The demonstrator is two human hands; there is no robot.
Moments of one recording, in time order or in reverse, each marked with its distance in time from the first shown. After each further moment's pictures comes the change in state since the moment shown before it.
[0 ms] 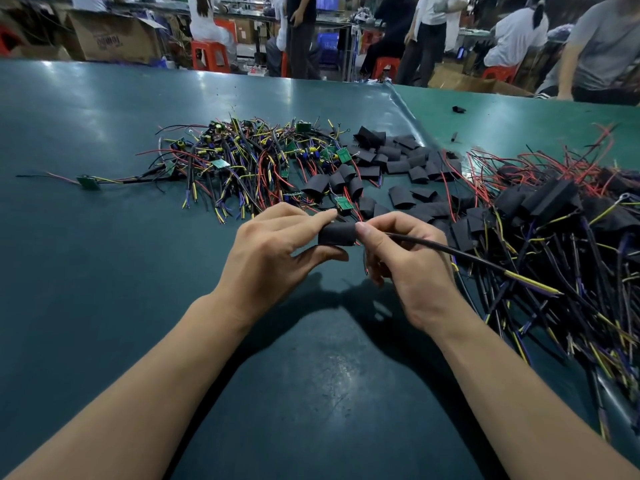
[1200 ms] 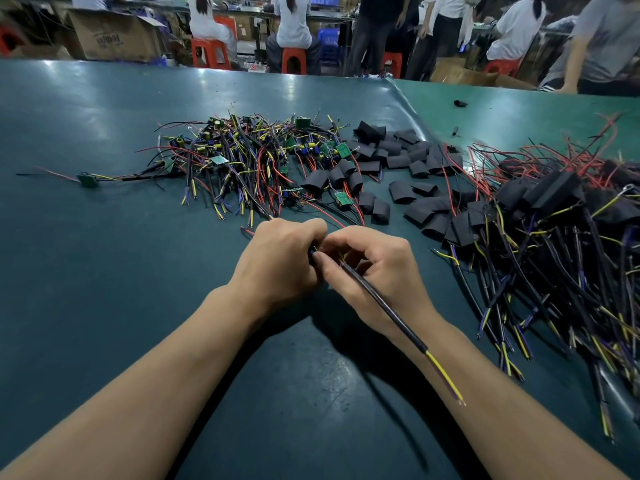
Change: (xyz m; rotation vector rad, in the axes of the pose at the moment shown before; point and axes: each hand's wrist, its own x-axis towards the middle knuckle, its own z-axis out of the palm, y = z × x) left_hand 0.002 0.002 0.011 0.059 -0.245 -0.118; right_hand -0.014 0.007 0.021 -0.503 -0.110 -0.407
